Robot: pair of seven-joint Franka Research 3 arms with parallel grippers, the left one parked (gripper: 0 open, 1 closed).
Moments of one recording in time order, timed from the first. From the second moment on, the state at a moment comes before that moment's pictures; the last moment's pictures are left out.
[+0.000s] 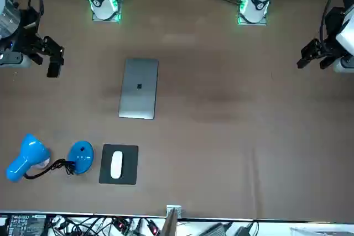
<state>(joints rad) 0.10 -0.04 -0.03 -1.68 0.00 1.63 0.08</state>
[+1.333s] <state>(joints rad) 0.22 0.02 -0.03 -1.73 0.02 1.67 0.38</state>
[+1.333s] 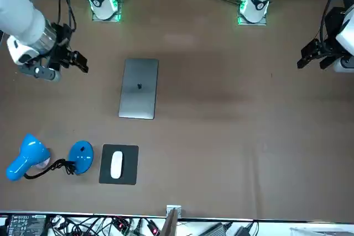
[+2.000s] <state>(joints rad) 0.37 0.07 -0.03 -1.85 0.03 1.88 0.78</state>
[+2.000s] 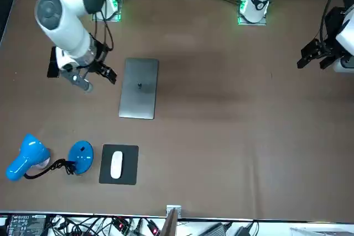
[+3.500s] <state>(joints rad) 0.66 0.43 -0.03 -1.86 0.03 2.31 1.86</state>
